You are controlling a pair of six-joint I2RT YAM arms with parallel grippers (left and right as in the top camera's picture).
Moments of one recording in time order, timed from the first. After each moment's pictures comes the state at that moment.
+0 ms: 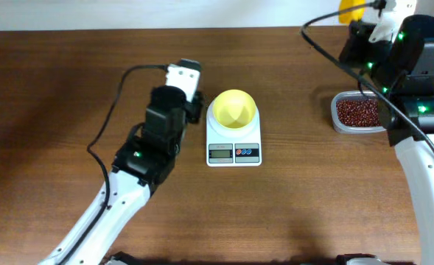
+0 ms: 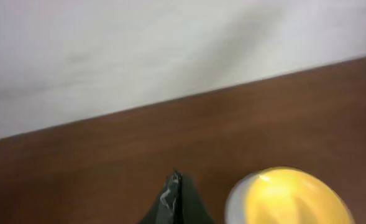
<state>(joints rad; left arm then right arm) -0.45 1.29 1.02 -0.10 -0.33 0.05 0.03 1.42 1.49 -0.37 -0.09 0.15</state>
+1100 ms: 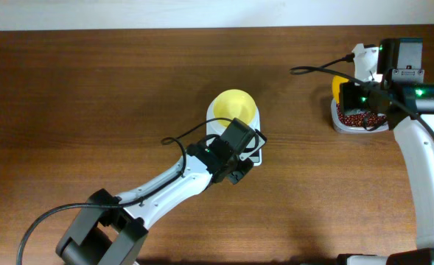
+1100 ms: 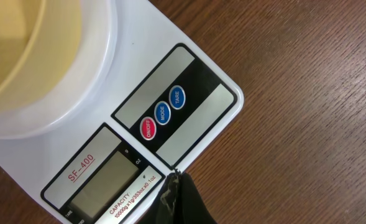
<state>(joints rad) -0.73 1.68 1.02 -0.43 -0.01 0.12 -0.04 1.52 1.50 -0.97 -0.07 -0.15</state>
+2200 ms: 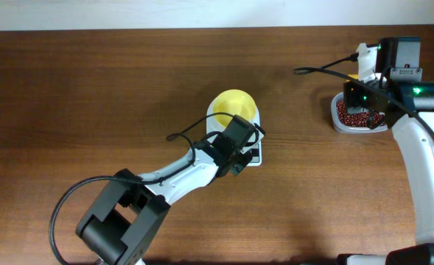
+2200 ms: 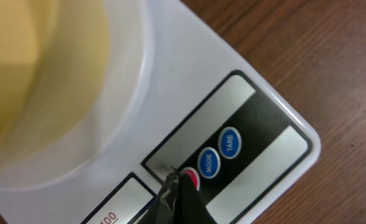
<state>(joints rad) -0.71 1.81 1.02 -0.26 -0.08 0.16 -0.04 1.54 1.50 -0.95 0.05 -0.16</state>
